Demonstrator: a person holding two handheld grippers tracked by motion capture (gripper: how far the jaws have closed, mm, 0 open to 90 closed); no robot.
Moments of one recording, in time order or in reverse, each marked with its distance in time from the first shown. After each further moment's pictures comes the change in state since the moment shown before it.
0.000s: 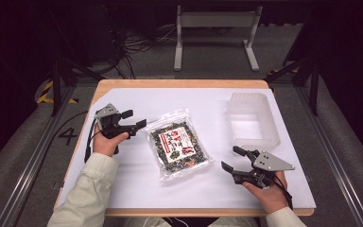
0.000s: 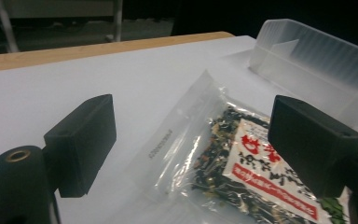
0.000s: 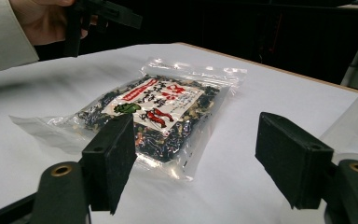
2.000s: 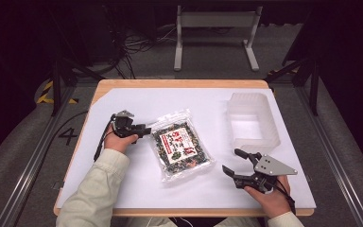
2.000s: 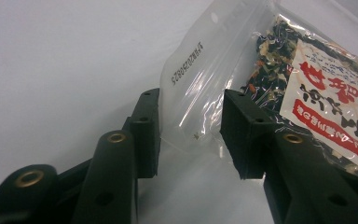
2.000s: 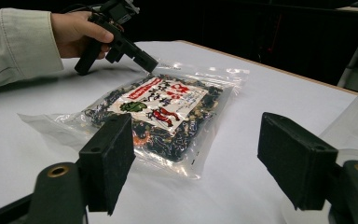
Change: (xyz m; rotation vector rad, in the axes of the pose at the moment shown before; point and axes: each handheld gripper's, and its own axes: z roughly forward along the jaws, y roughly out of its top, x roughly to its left) left arm 0.007 -0.025 0.043 0.315 0.030 -0.089; right arm 0.009 0.004 -0.008 0.011 -0.002 -0.023
